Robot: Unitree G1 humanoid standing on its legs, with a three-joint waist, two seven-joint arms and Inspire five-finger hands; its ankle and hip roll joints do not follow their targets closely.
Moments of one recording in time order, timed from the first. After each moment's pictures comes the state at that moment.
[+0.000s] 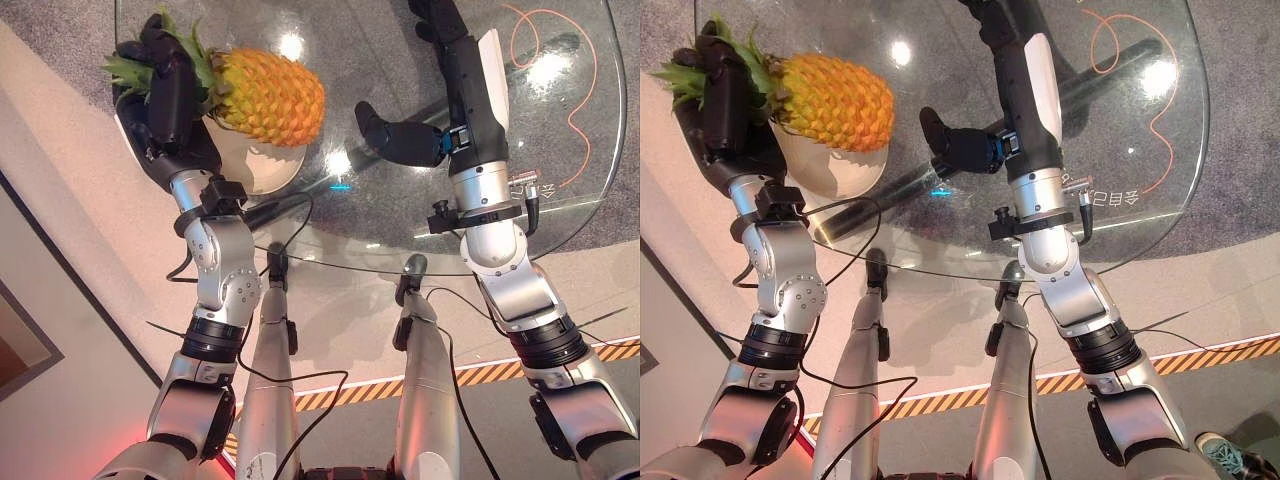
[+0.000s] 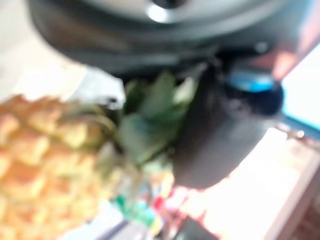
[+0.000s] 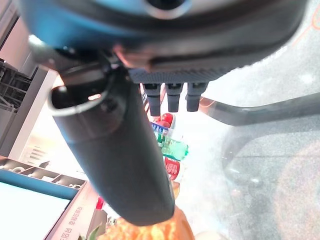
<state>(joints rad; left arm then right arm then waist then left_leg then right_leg) -0.69 0.23 -0.08 0.11 -0.78 -0.56 0.51 -0.70 -0.51 0.28 -0.07 -0.08 -0.11 -0.31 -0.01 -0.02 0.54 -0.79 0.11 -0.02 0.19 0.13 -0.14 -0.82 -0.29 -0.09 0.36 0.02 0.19</state>
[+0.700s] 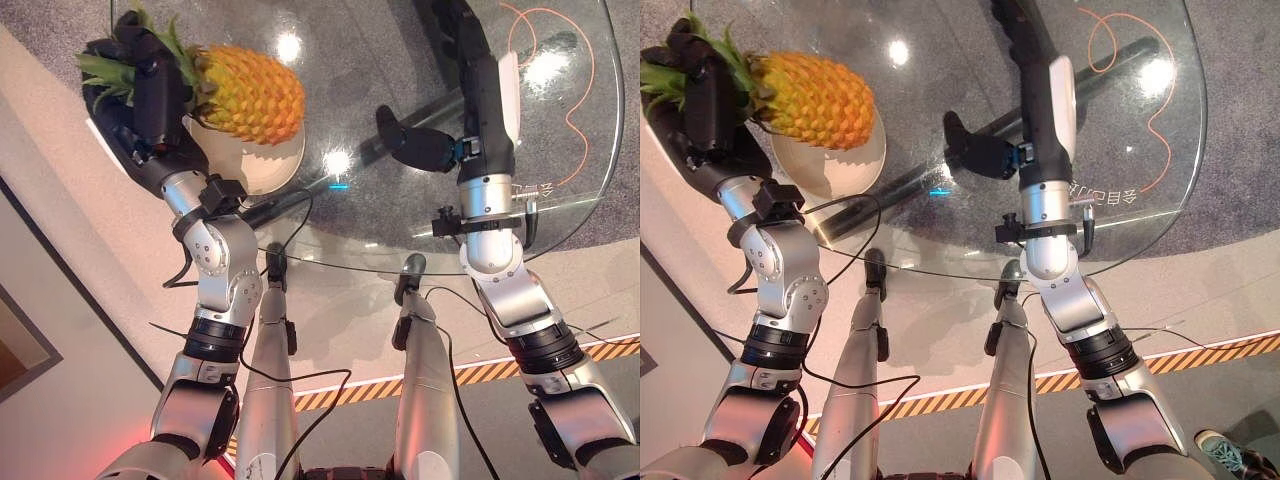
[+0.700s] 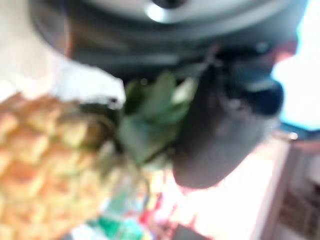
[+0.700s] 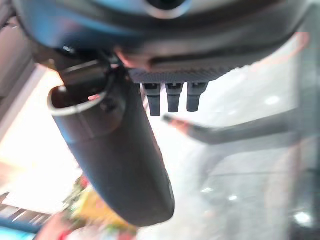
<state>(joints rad) -0.69 0.23 -0.06 0.11 -0.52 -0.62 0.69 -0.61 -0.49 0.24 0.04 -0.03 -0.11 -0.49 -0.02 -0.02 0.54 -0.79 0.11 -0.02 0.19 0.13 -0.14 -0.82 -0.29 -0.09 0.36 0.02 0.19</state>
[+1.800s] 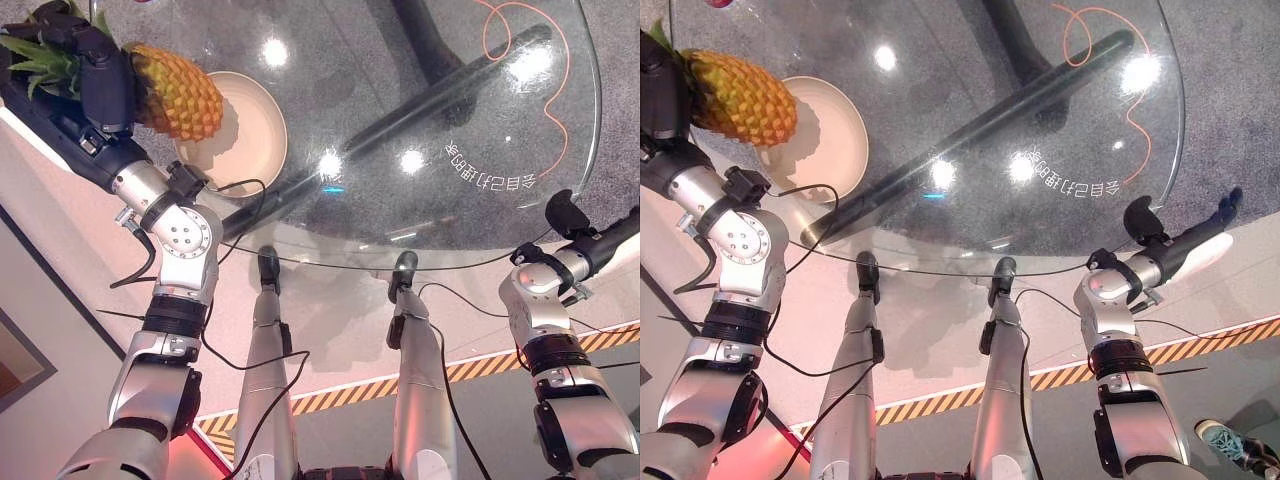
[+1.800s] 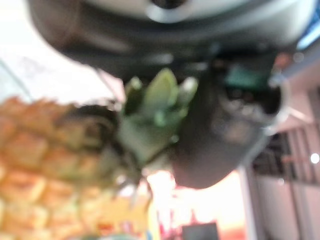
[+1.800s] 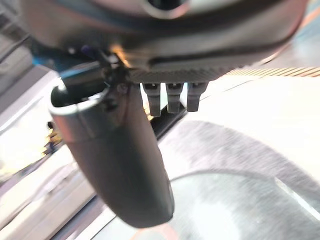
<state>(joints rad) -0.81 0.45 -0.07 0.43 -0.22 -0.69 0.96 -0.62 -0.50 0.03 0.73 0.48 -0.25 -1.07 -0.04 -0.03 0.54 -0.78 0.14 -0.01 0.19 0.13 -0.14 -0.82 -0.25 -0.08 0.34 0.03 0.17</state>
